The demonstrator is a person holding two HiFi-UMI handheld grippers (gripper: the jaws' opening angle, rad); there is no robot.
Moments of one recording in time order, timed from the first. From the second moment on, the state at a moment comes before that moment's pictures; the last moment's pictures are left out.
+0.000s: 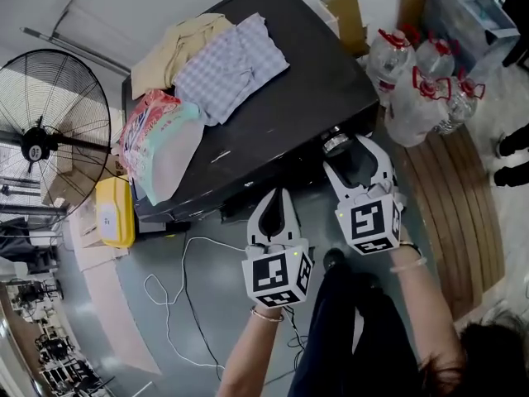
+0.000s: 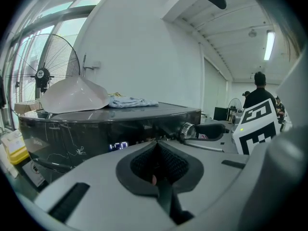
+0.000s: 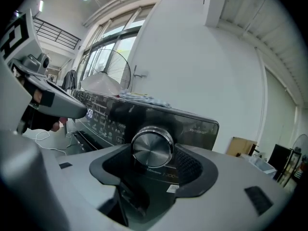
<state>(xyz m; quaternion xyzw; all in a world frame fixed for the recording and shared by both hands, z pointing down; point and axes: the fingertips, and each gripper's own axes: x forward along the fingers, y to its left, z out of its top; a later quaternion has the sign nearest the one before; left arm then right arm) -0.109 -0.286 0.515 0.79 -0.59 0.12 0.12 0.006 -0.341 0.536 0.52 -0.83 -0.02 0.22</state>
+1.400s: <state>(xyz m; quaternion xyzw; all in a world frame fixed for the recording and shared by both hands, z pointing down) -0.112 -0.285 0.528 0.79 -0.59 0.12 0.13 0.008 -0.347 0.543 0.55 -0.81 0.02 0.19</state>
